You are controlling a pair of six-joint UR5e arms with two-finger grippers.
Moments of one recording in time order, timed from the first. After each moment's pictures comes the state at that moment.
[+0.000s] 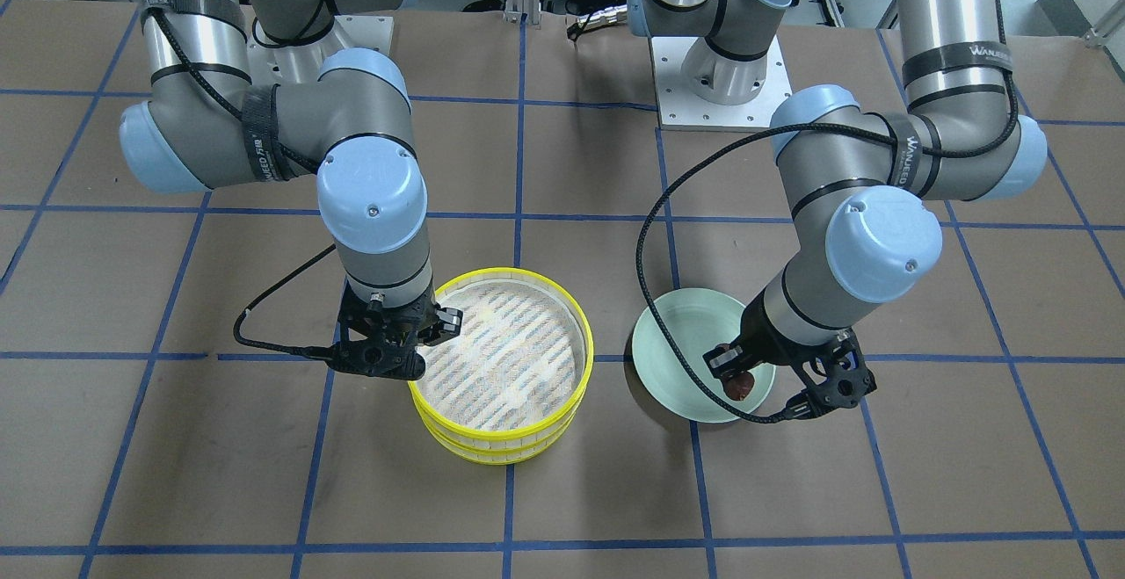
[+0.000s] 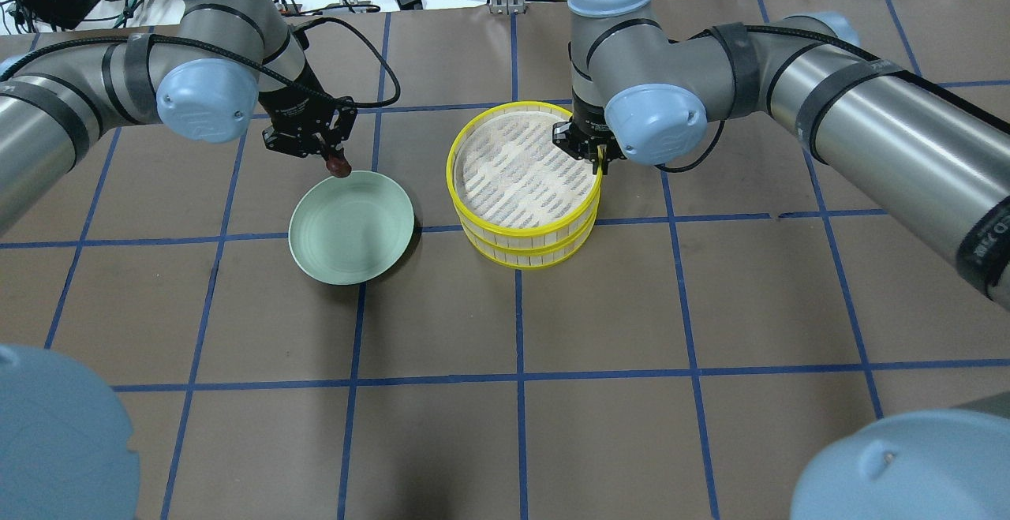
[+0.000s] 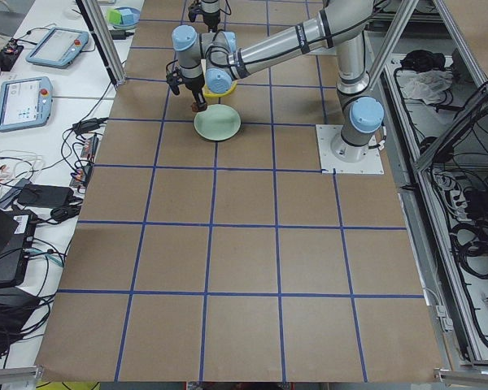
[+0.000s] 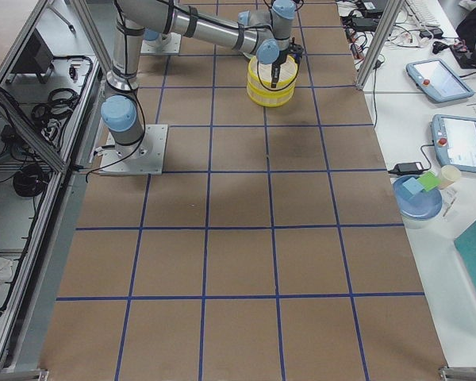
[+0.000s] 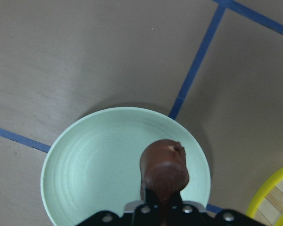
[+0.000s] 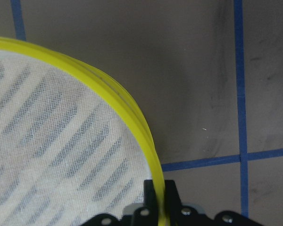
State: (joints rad) left arm -1.53 -1.94 -1.60 -1.19 1.51 -0.36; right arm 1.79 -1.16 1.59 -1.99 -1.64 0.31
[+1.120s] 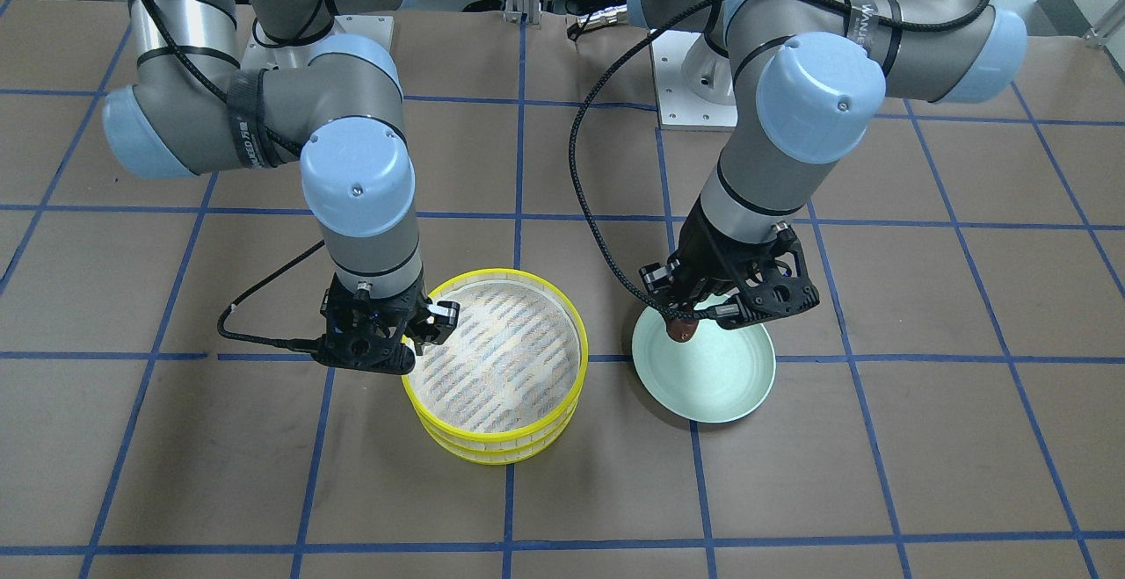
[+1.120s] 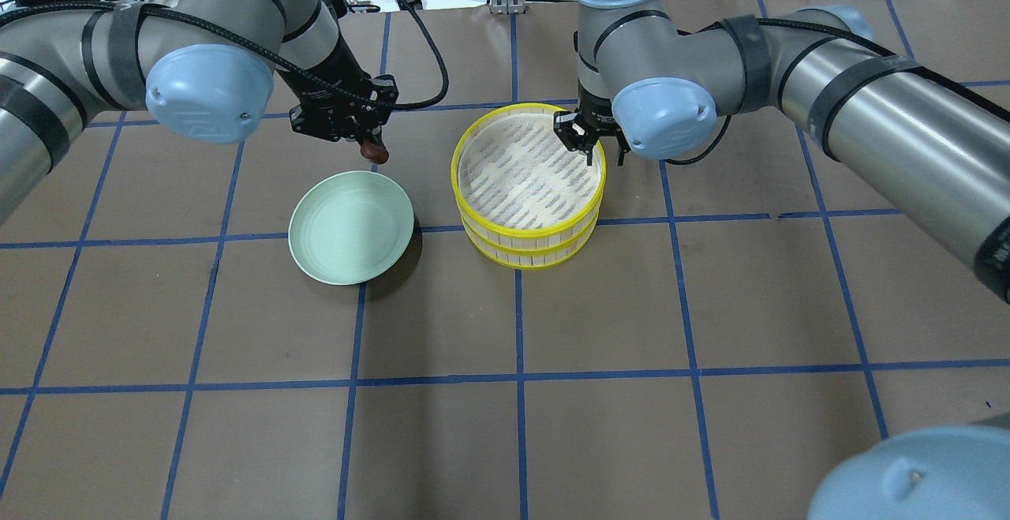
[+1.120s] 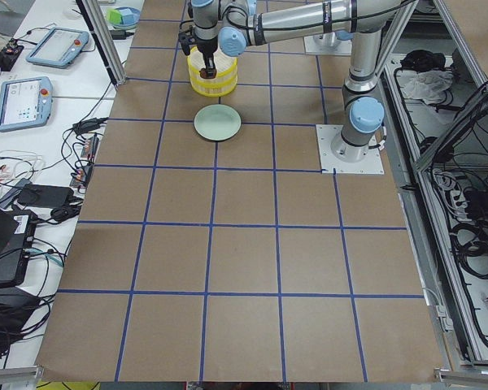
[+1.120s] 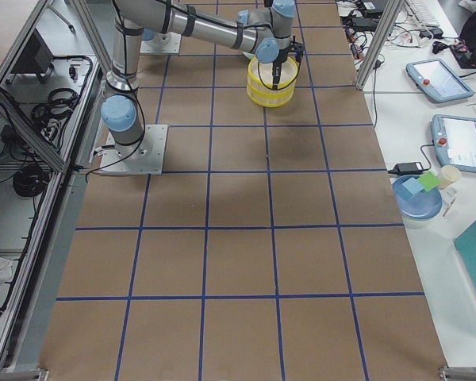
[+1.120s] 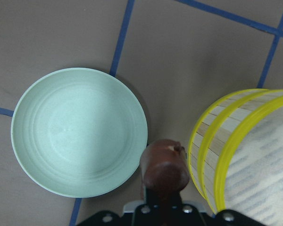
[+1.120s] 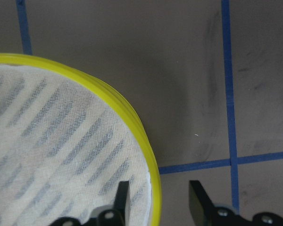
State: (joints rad) left arm -1.66 -1.80 -1.60 -1.26 1.49 -0.37; right arm 1.77 -1.22 1.58 -1.99 -1.62 0.30
